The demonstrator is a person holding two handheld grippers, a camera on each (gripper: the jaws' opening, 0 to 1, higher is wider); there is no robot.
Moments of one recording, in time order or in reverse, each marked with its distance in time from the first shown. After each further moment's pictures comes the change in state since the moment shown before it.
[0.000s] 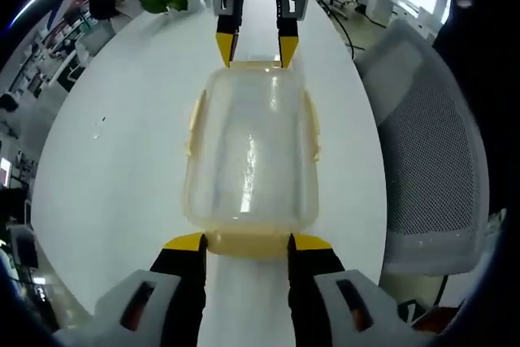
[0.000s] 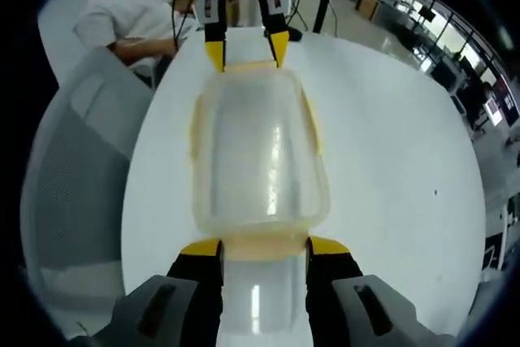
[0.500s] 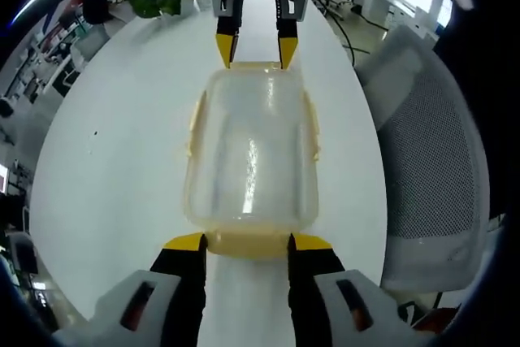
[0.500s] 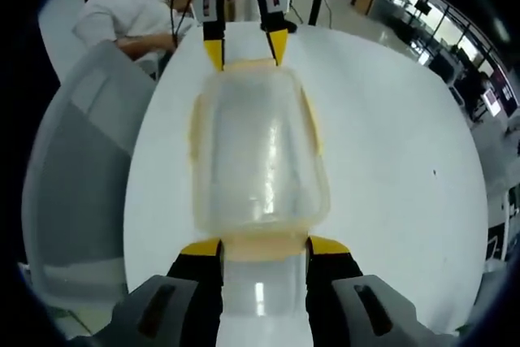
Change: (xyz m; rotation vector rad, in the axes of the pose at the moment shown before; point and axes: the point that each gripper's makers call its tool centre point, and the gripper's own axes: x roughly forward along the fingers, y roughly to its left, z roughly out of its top) left arm 0.013 -0.001 0.029 0.018 -0.008 -0.015; right arm -0.011 -0.001 -0.030 0.030 0.012 0.002
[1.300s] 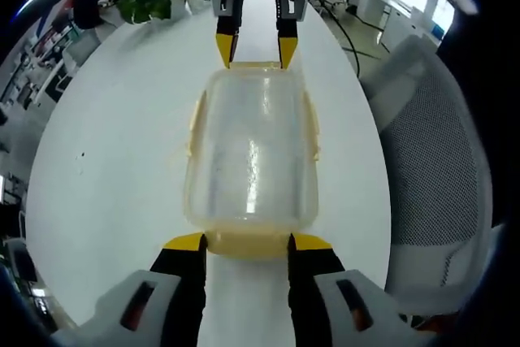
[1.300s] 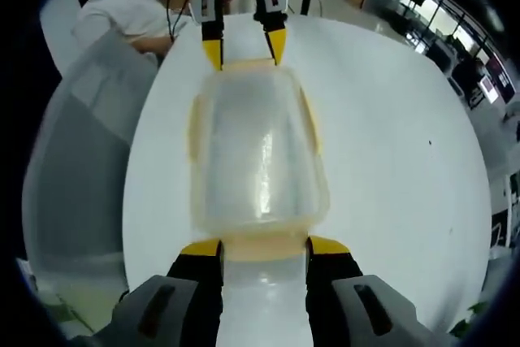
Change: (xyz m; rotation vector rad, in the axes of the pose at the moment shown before) left arm 0.028 0.001 0.043 0.016 -0.007 -0.031; right arm -0.013 -0.002 -0.049 0.038 0.015 0.006
